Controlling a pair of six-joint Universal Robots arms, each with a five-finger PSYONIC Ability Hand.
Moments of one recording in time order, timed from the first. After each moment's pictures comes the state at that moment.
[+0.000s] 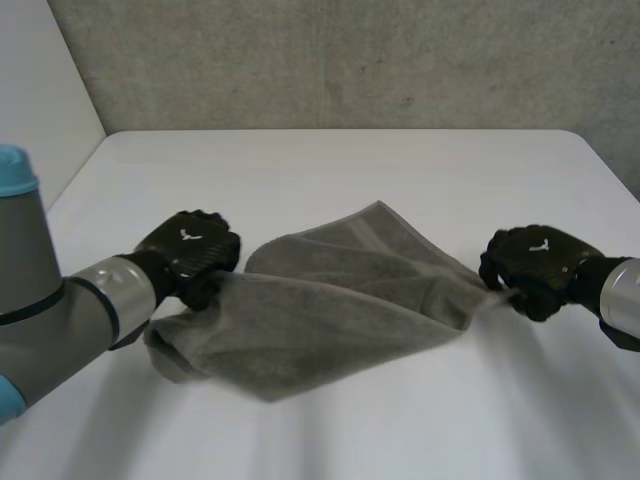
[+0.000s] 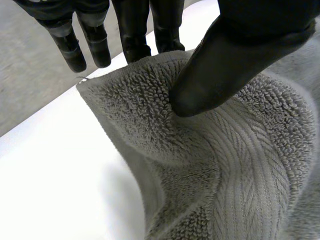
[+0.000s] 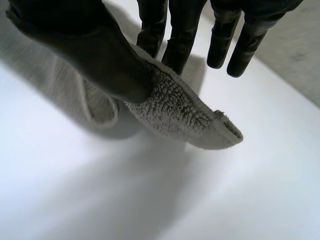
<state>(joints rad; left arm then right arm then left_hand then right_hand) 4.37 -1.81 -1.62 2.99 -1.30 3.53 1.59 -1.34 1.64 0.36 1.00 2.40 1.31 1.33 0.23 0.24 1.15 1.34 1.31 0.23 0.25 1.17</state>
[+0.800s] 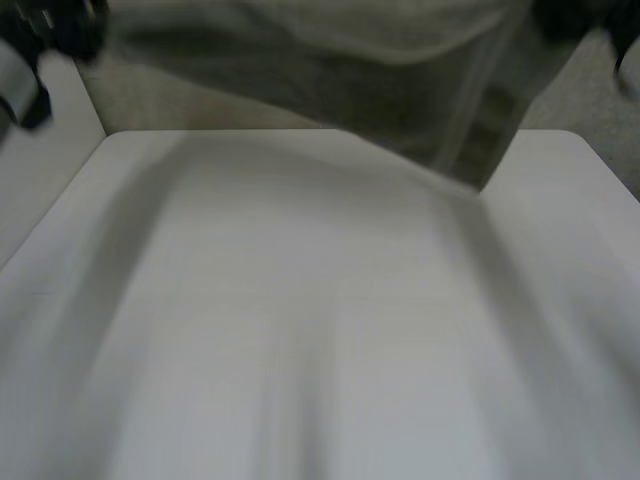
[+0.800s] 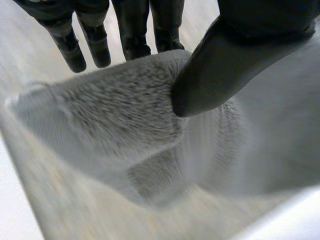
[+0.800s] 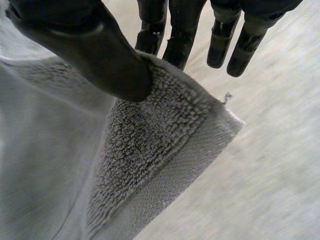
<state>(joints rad) 4.58 -1.88 -1.13 3.24 -1.33 3.20 1.77 -1.37 1.18 -0.14 1.18 2.80 1.31 1.33 0.23 0.24 1.15 1.34 1.31 0.23 0.25 1.17</state>
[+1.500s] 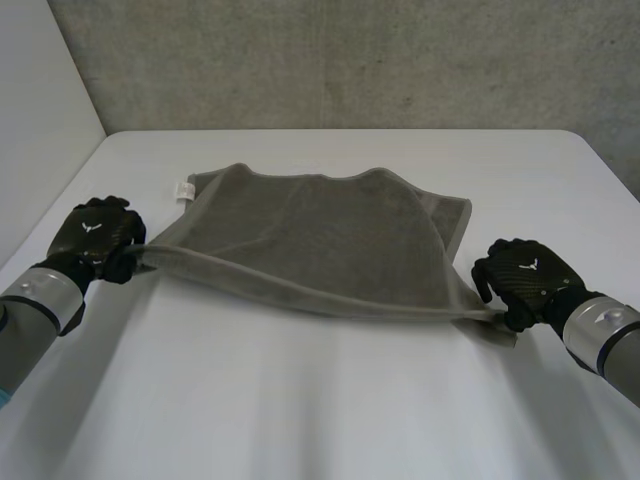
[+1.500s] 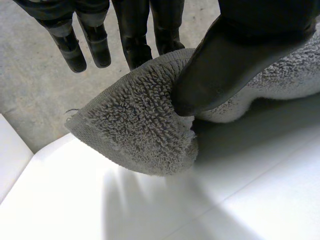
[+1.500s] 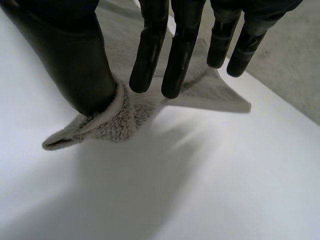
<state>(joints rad) 4.73 -1.90 -1.89 3.59 -1.18 3.39 1.65 -1.30 1.88 -0.13 1.13 2.64 1.31 1.34 0.23 0.24 1.15 0.87 0.89 0.23 0.25 0.69</state>
